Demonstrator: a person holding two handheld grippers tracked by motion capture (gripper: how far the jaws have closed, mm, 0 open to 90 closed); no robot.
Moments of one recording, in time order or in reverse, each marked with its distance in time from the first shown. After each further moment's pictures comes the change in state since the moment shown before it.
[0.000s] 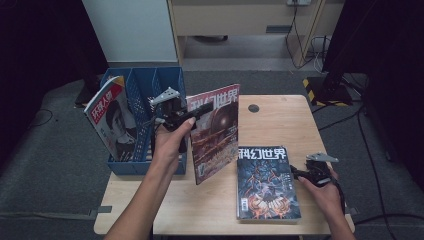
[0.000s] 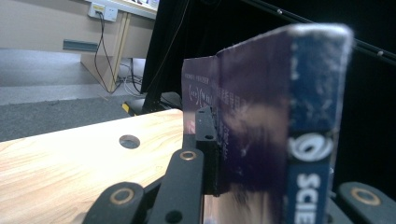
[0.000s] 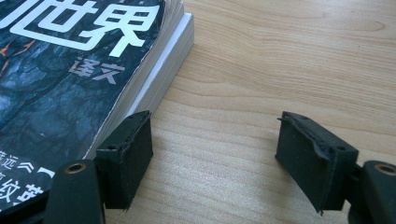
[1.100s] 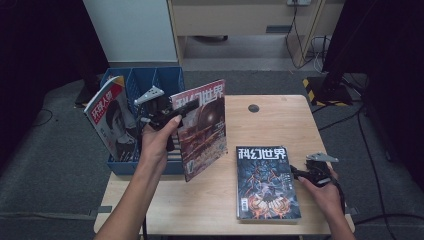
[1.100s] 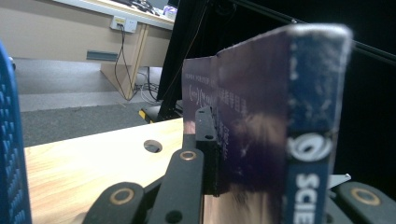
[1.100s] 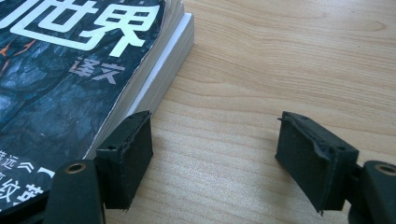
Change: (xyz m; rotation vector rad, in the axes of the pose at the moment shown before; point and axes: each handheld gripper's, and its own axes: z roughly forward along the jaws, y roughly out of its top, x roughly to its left) left arm 0.016 0.007 -0.029 -0.030 0.061 0.018; right arm 0.000 0.000 0.000 -0.003 -0.002 -0.001
